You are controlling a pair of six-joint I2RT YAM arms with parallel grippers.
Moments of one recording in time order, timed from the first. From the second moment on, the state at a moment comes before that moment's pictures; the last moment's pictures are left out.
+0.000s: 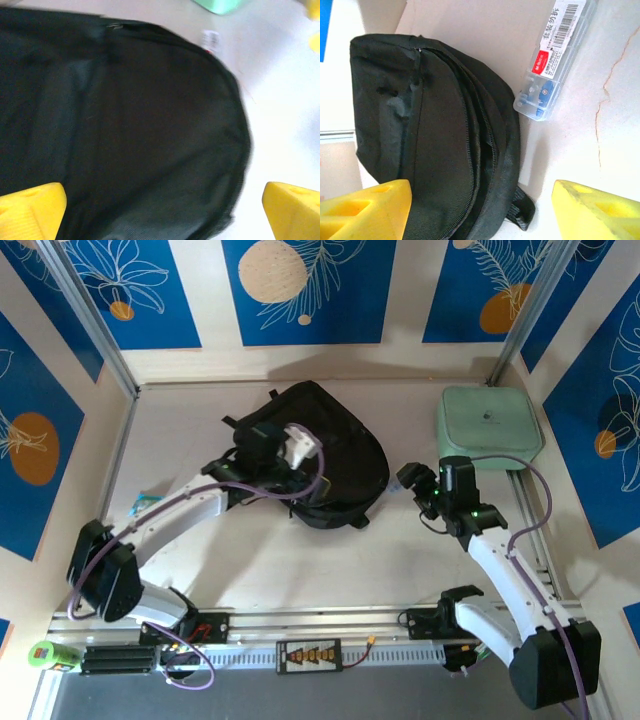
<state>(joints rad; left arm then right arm) -0.65 1.42 1.08 -0.33 0.20 0.02 0.20 0.92 0.65 -0.44 -0.15 1.02</state>
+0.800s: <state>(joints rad) -0.12 1.62 0.75 0.16 0.49 -0.95 0.42 1.18 0.81 -0.38 -0.16 0.97</state>
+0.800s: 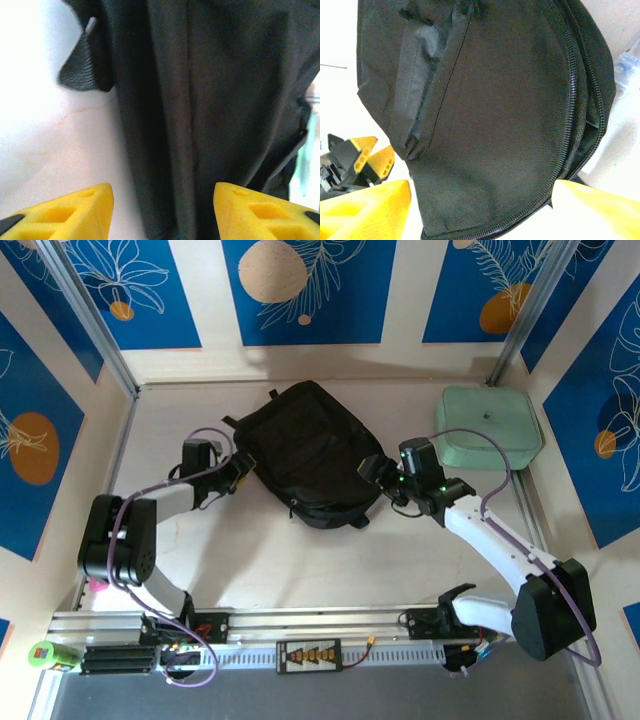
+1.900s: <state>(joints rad) -0.13 1.58 0.82 0.25 0.57 -1.07 0.90 1.67 1.32 -0.55 -0.10 0.74</state>
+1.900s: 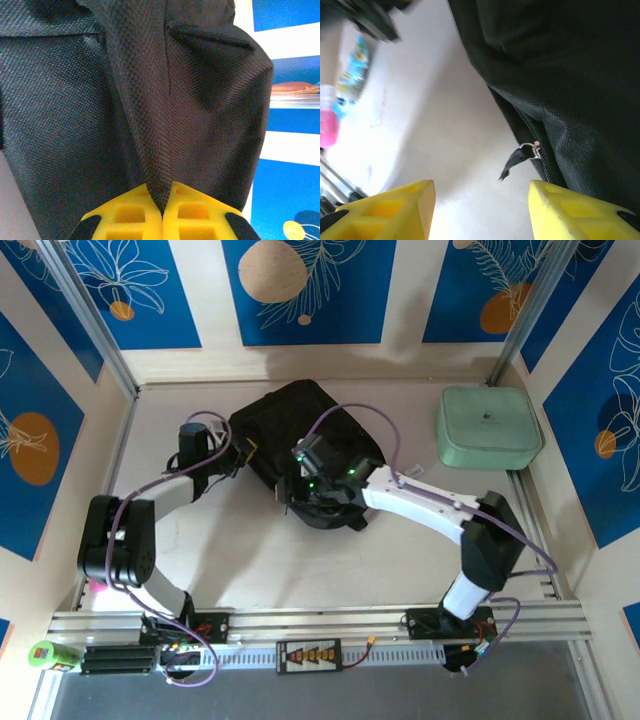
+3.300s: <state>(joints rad) -0.14 1.43 0.82 0.02 0.48 -0.99 0.93 1.80 1.41 -0.72 0.01 0.66</state>
